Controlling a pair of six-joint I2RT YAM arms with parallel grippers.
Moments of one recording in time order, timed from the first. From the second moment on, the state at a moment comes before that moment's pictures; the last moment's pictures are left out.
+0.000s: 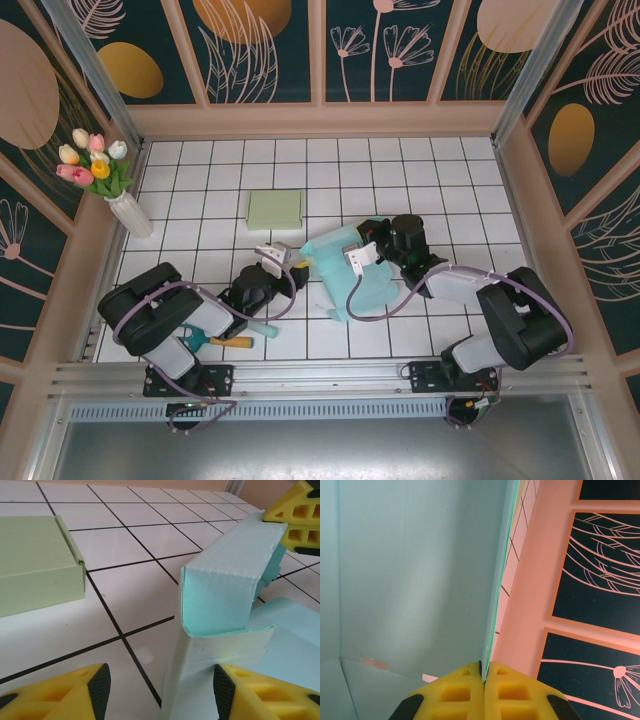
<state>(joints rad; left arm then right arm) -0.80 1.63 0.25 1.09 -0.13 -0.31 0.51 1.43 0.51 0.51 -0.18 -1.69</state>
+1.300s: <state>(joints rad) -0.87 1.79 0.40 1.14 -0.20 -0.46 0.51 1.43 0.51 0.51 -0.17 -1.69</state>
